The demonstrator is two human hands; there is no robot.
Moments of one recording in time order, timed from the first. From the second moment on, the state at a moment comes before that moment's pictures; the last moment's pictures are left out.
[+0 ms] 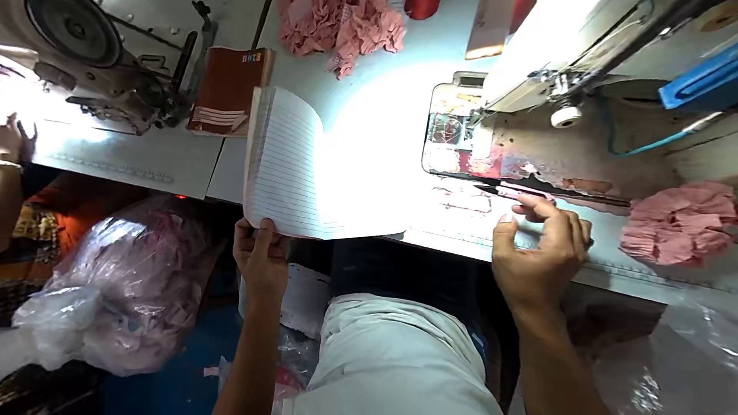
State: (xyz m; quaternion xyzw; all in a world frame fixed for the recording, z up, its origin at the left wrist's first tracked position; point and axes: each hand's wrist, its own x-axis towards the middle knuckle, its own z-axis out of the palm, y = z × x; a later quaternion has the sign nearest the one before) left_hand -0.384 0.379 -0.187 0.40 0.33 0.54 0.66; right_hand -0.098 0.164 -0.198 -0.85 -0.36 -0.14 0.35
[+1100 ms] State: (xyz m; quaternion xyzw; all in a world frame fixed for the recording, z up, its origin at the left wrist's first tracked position) left_hand -0.413 0.354 -0.206 0.50 0.44 0.39 0.63; right_hand -0.175 0.252 -0.189 -0.89 -0.43 -0.03 0.16
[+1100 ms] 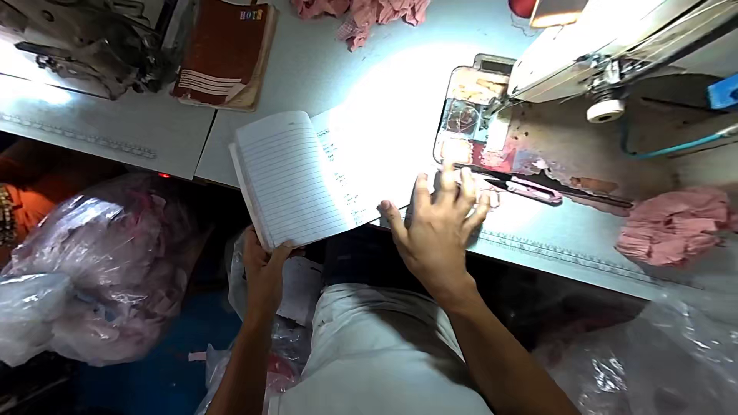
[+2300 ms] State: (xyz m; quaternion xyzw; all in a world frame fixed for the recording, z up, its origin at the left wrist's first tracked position) left_hand -0.399 0.369 -0.185 0.48 0.51 0.37 0.61; right_hand -0.241 0.287 -0.181 -0.56 -0.61 0.17 0.53
